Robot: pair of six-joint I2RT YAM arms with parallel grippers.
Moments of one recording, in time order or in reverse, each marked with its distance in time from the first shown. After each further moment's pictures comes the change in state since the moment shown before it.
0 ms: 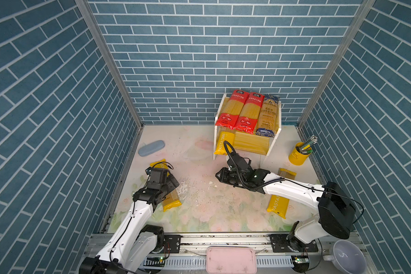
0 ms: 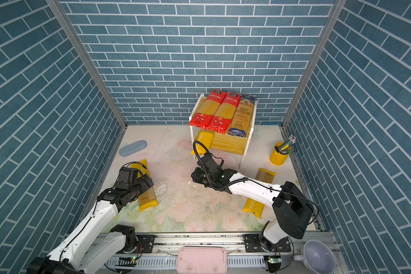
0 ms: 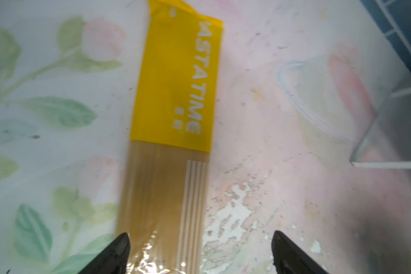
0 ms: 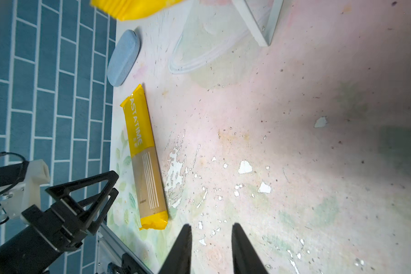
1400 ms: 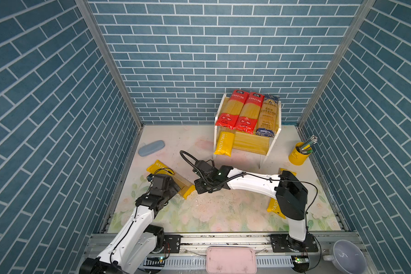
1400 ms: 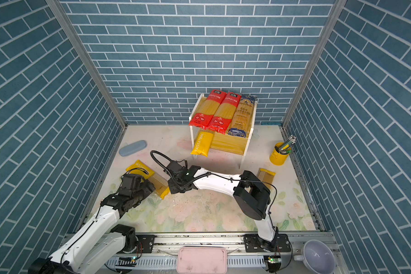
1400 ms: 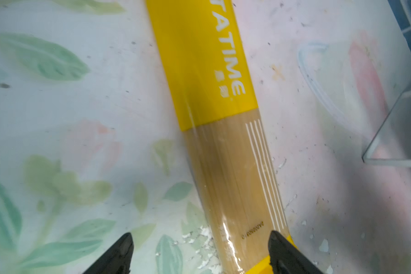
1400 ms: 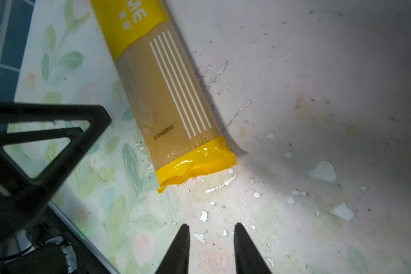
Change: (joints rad) left arm -0.031 -0.043 -0.098 0.062 0.023 -0.091; right arm 0.196 0.462 0.534 -0.360 0.025 -0.346
